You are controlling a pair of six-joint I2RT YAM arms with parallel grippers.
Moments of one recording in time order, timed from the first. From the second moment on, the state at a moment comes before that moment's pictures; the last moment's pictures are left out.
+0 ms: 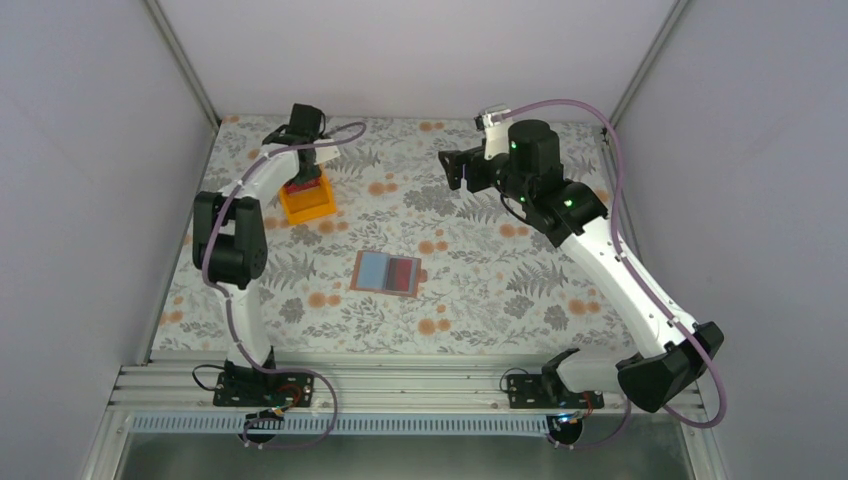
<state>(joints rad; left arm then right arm) -0.16 2.04 1.66 -0.63 -0.39 0.93 0.55 1.29 1.42 -0.51 -0.01 0.16</state>
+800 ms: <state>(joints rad) -0.17 1.58 1.39 -0.83 0.00 0.82 0.54 1.44 1.40 -0.57 -0.37 0.18</state>
